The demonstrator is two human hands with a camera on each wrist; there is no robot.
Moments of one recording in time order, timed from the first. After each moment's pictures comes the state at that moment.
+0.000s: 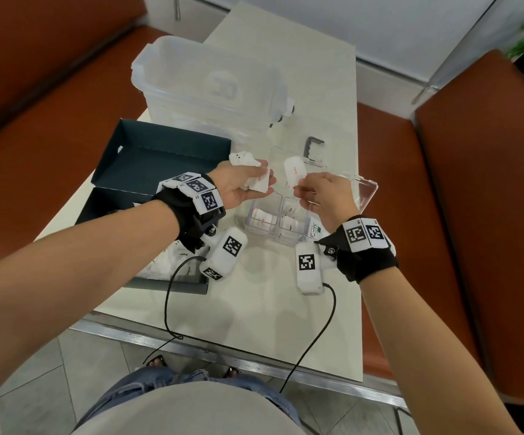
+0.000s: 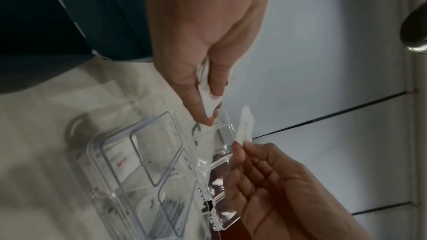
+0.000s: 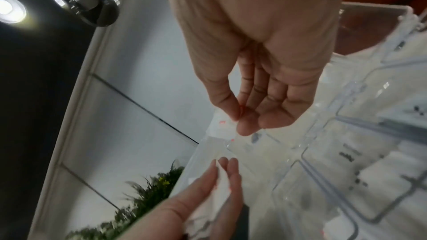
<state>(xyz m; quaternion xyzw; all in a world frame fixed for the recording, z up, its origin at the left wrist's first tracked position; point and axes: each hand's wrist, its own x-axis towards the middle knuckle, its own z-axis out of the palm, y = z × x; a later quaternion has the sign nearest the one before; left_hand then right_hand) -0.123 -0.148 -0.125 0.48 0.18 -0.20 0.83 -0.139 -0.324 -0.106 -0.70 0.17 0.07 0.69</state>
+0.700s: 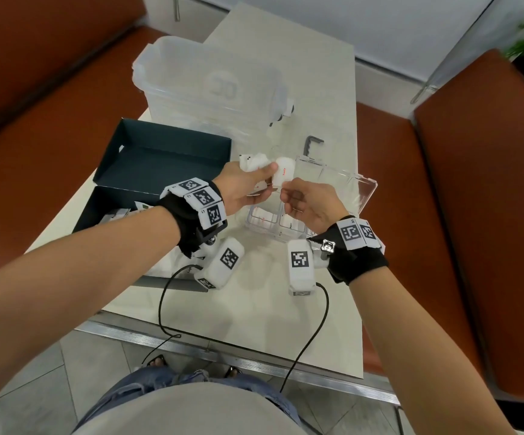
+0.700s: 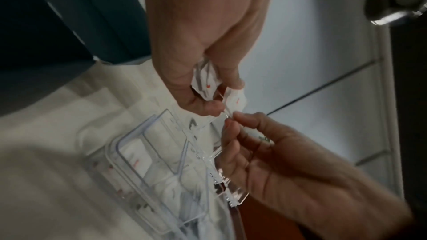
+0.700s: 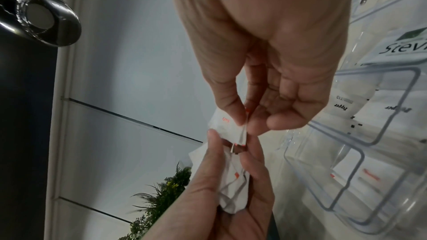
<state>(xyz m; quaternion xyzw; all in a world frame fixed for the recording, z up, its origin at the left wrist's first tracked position) -0.137 -0.153 -0.124 0.54 0.15 -0.17 0.81 -0.149 -0.304 -0.105 -0.64 0.22 0.15 0.72</state>
